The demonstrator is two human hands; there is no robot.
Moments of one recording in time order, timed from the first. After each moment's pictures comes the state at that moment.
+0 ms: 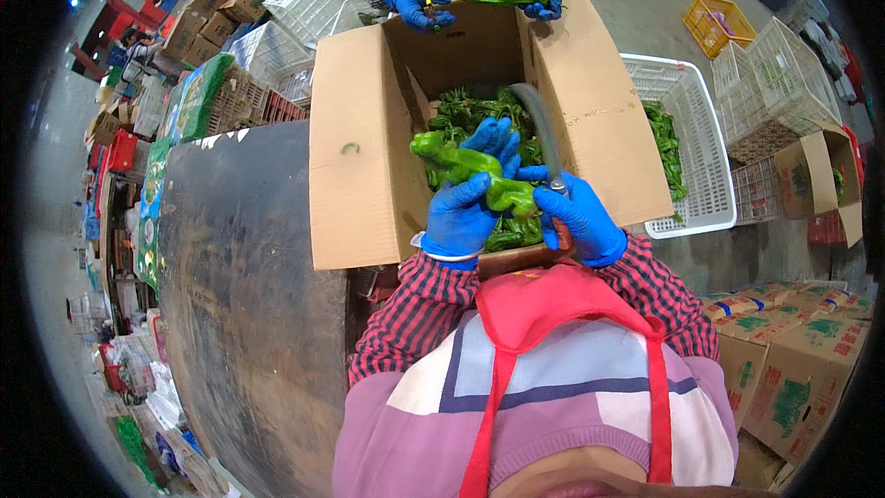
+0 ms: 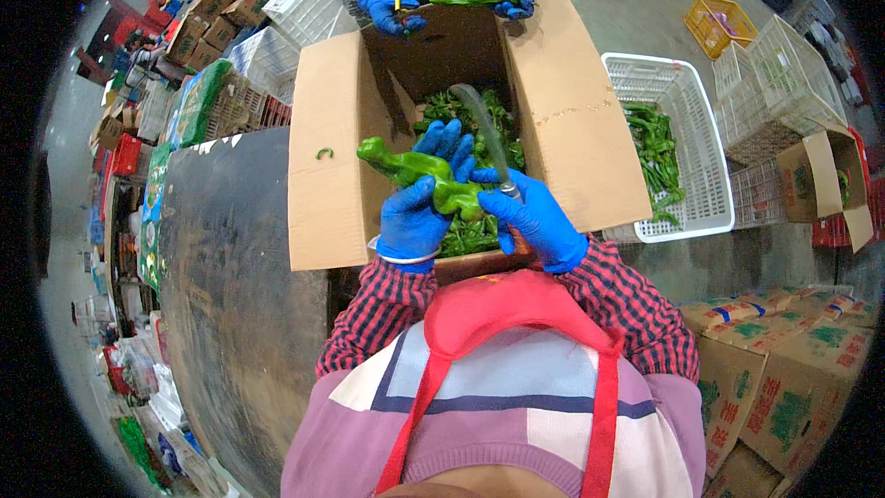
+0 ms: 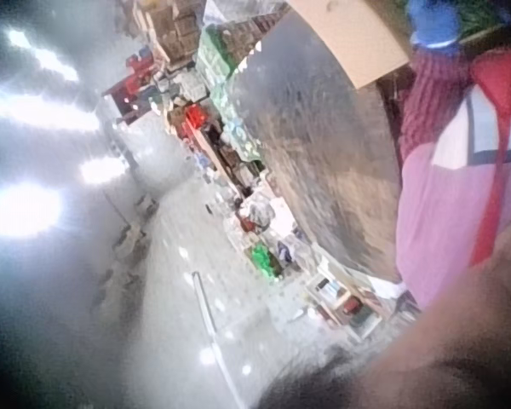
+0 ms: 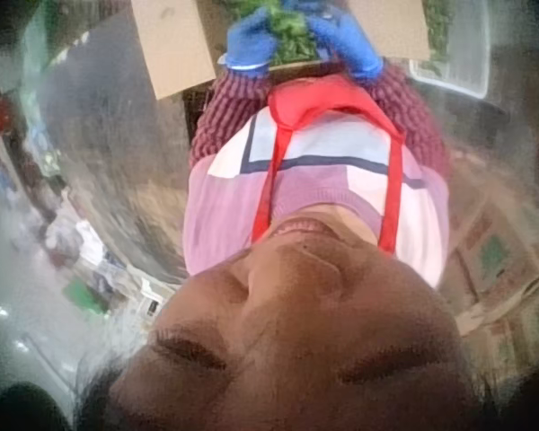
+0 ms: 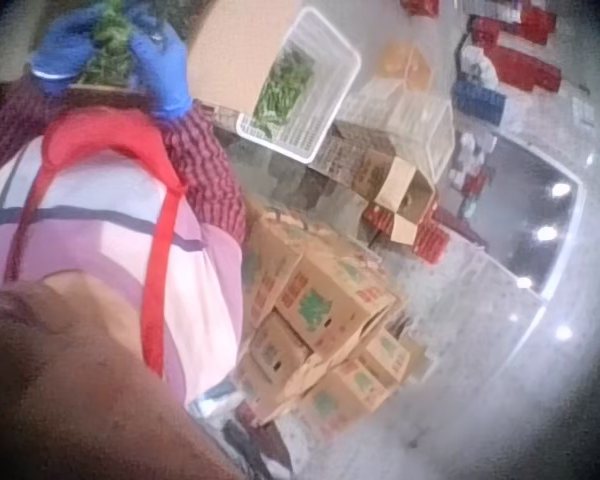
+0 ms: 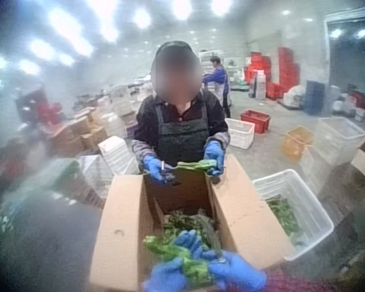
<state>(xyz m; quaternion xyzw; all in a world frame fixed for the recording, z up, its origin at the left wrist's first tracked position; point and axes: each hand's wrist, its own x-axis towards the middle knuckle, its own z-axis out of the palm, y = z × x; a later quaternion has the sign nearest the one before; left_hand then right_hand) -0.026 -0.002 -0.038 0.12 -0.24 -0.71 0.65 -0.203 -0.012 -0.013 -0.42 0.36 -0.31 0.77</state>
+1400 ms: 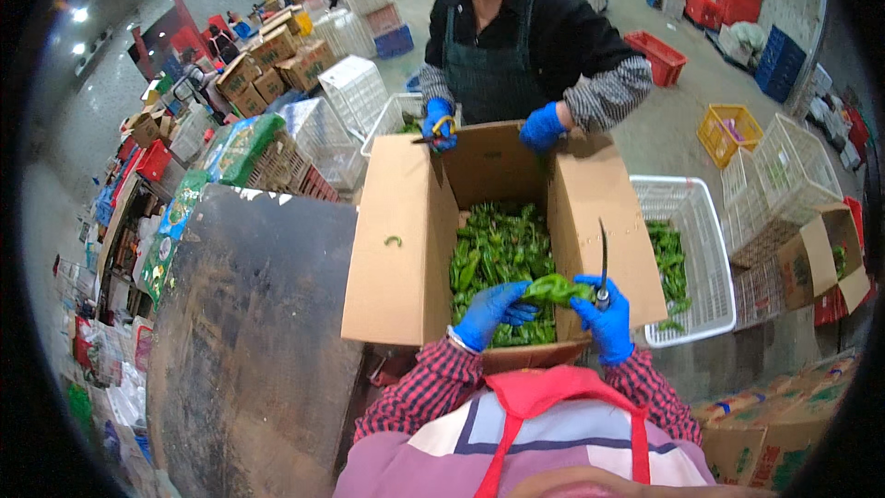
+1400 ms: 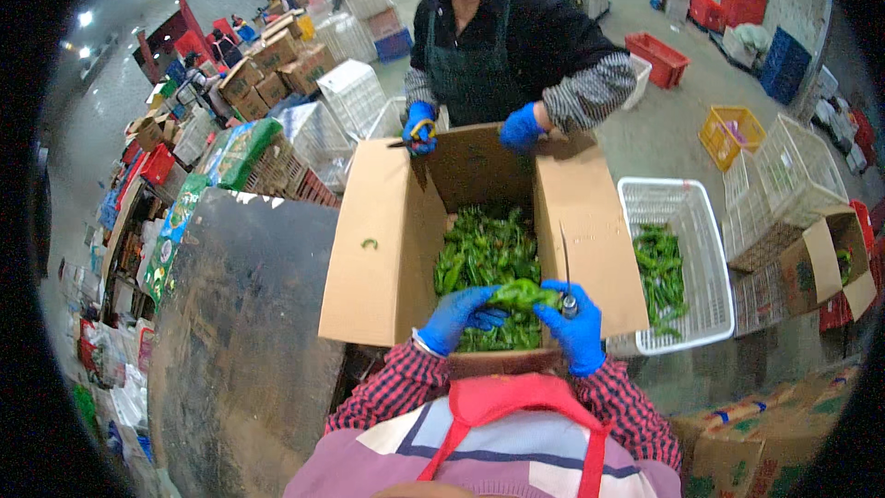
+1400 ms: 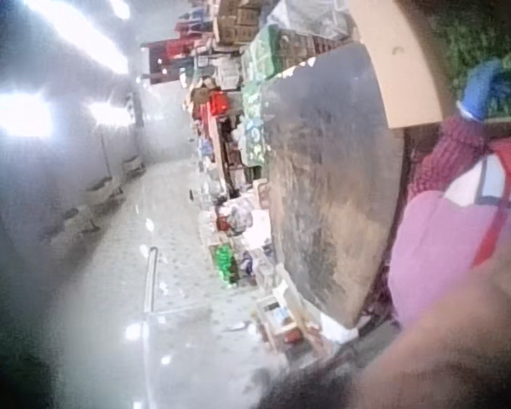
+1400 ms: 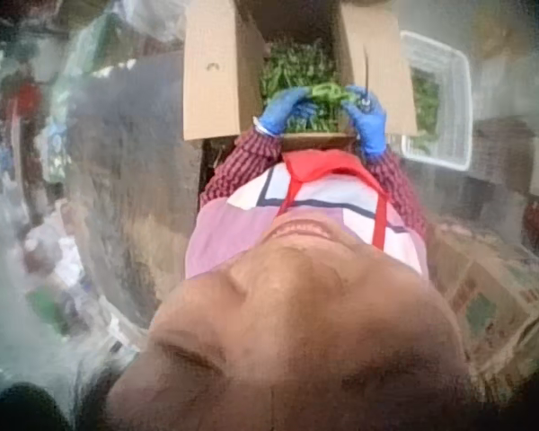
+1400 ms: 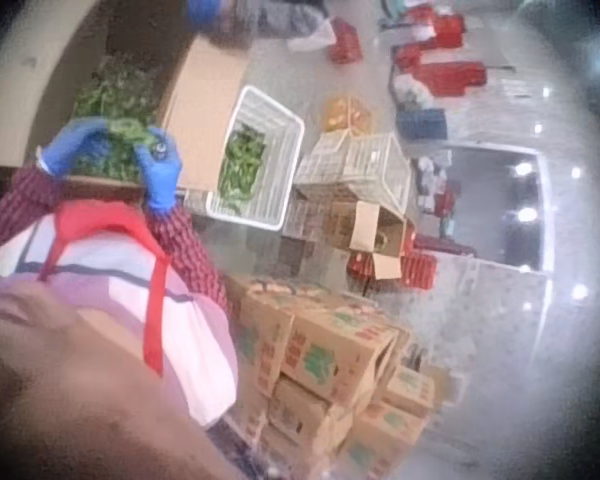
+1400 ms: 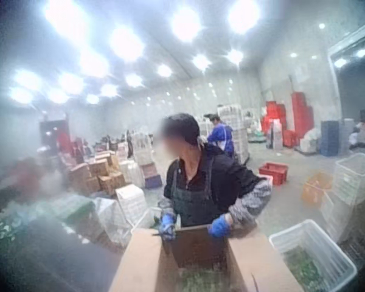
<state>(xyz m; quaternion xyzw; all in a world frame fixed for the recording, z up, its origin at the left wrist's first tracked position) -0.012 0.007 -0.065 0.48 -0.29 -0.72 0.42 -0.232 -0.004 -0.043 -0.51 0.51 -0.43 0.54</state>
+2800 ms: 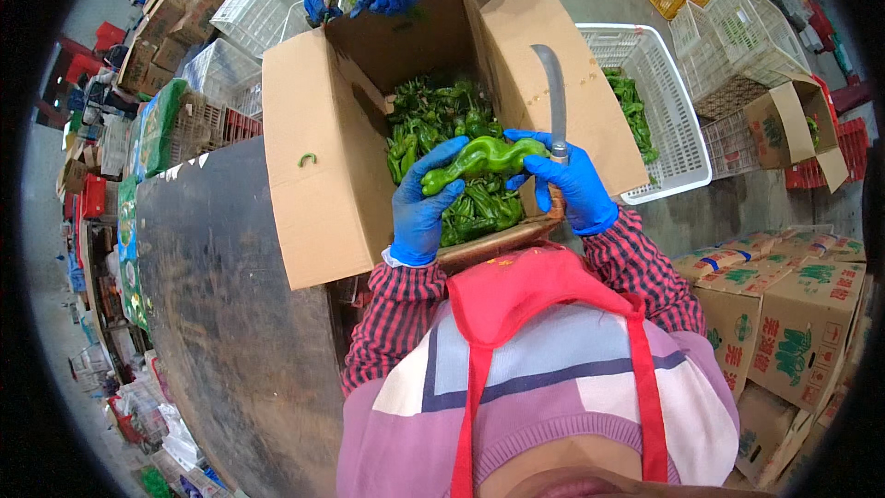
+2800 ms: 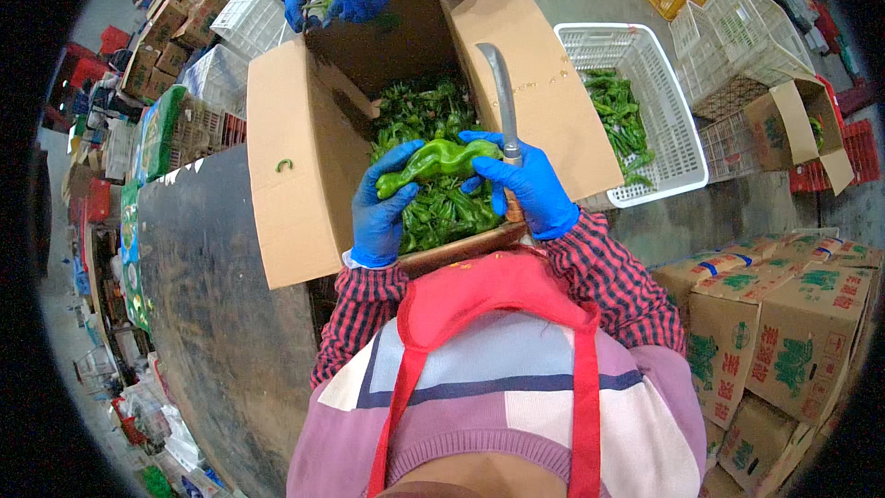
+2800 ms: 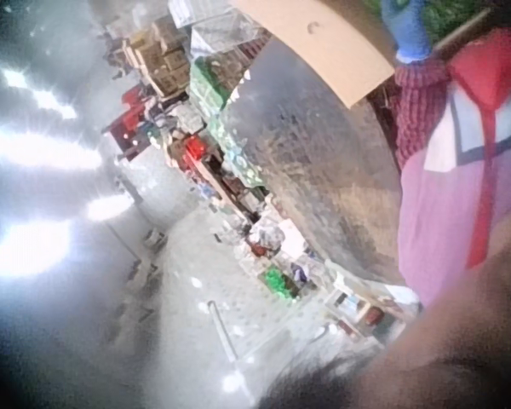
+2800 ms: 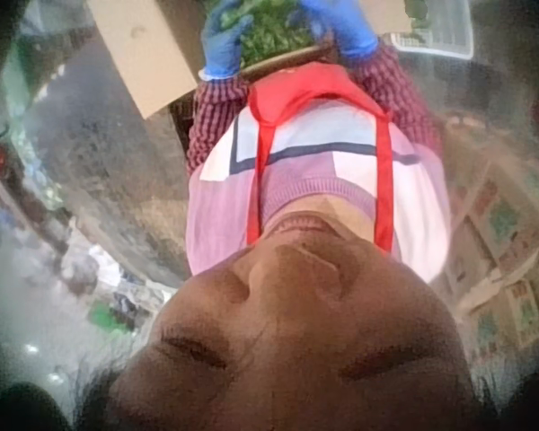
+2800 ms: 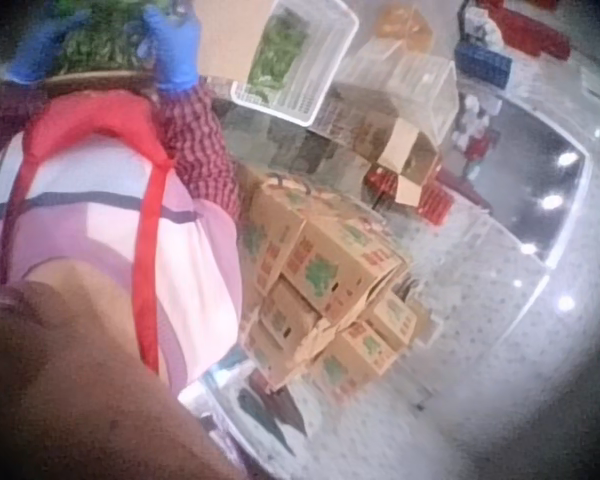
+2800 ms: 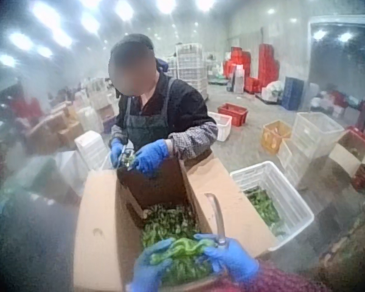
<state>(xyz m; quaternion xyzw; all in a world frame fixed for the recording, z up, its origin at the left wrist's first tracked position) -0.013 0.005 -0.068 0.35 -0.46 -0.54 0.62 -0.225 -0.023 -0.023 -0.43 0.40 -0.39 0.71</state>
